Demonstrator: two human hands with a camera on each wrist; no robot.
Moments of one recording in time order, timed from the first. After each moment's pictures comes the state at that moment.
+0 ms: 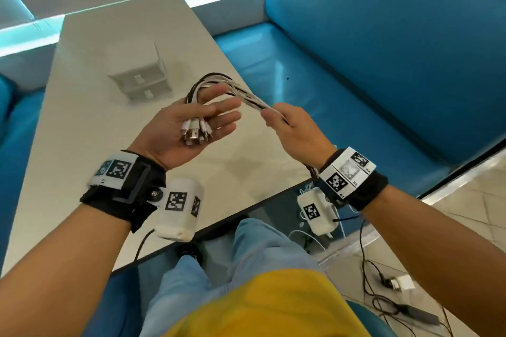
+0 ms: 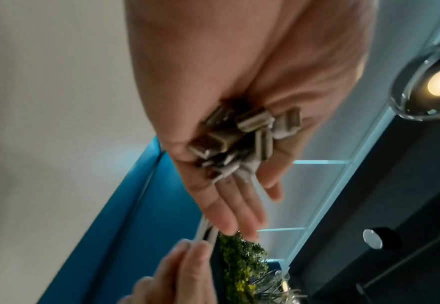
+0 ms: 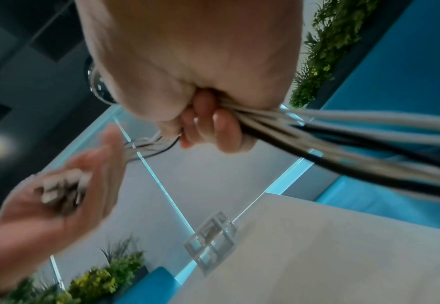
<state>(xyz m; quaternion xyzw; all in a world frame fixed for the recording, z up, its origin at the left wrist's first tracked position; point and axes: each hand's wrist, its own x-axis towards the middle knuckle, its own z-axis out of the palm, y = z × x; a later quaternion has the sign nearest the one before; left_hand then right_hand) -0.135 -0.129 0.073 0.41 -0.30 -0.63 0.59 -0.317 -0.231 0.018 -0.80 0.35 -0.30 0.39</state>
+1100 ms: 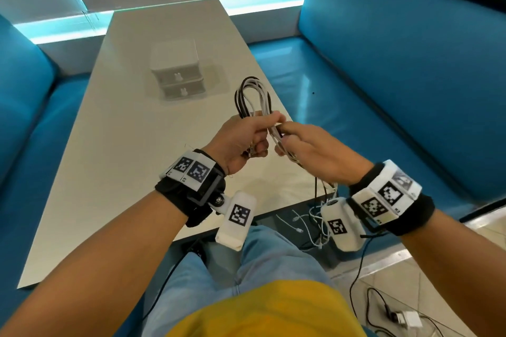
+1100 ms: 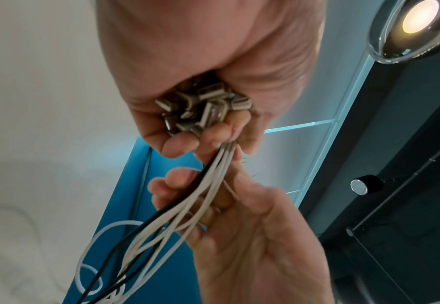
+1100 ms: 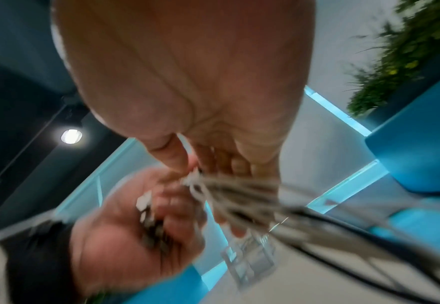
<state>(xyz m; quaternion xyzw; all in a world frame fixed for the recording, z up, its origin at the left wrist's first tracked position) -0.162 -0.136 0.058 0.59 -0.30 -0.52 0.54 -0.312 -0.199 0.057 -0.87 0.28 -0.12 0.39</state>
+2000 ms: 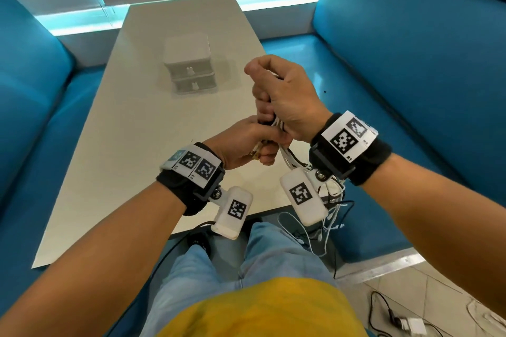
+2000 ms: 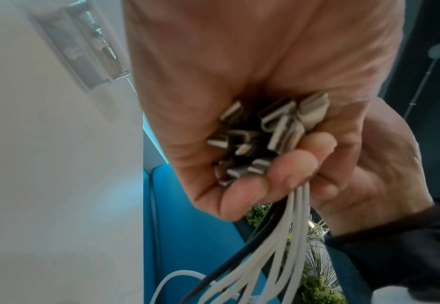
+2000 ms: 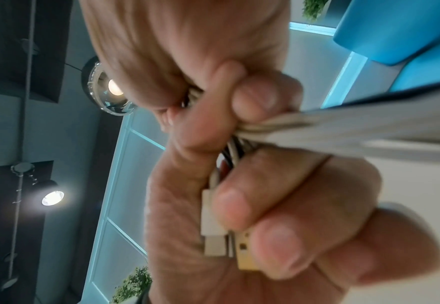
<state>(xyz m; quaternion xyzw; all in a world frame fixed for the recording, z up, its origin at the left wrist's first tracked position) -0.153 -0.126 0.057 0.52 -0.42 -0.59 0.45 -0.239 -0.192 0.100 -0.63 0.19 -0.31 0.69</state>
